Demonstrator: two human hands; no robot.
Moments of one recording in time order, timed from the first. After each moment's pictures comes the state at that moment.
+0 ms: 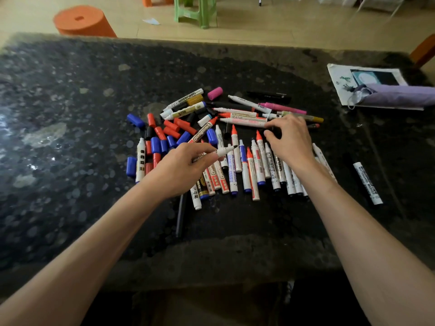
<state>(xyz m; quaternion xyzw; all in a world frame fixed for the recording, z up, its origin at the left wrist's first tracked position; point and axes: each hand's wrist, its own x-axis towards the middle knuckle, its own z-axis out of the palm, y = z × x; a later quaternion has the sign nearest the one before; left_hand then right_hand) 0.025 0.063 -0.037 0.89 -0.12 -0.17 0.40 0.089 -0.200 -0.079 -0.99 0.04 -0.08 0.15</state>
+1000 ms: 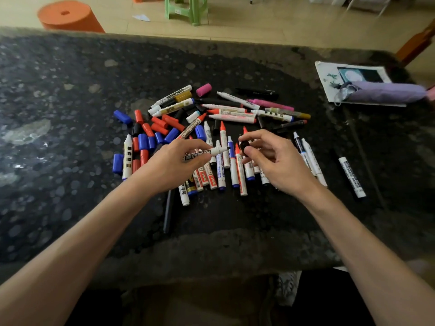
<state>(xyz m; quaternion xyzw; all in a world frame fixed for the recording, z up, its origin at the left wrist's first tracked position) 0.028 0.055 -0.042 0.91 -0.12 -0.17 0.37 0.008 -0.195 -0.040 -0.88 -0.07 0.06 0.48</state>
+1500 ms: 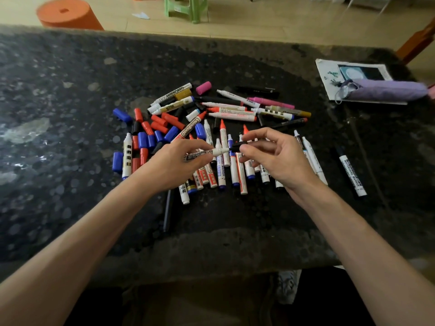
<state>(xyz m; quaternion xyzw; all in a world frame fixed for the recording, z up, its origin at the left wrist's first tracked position) 0.029 0.052 -0.042 0.91 -0.14 -0.17 0.35 0.005 -0.187 -0.037 -0.78 0.03 0.08 0.62</state>
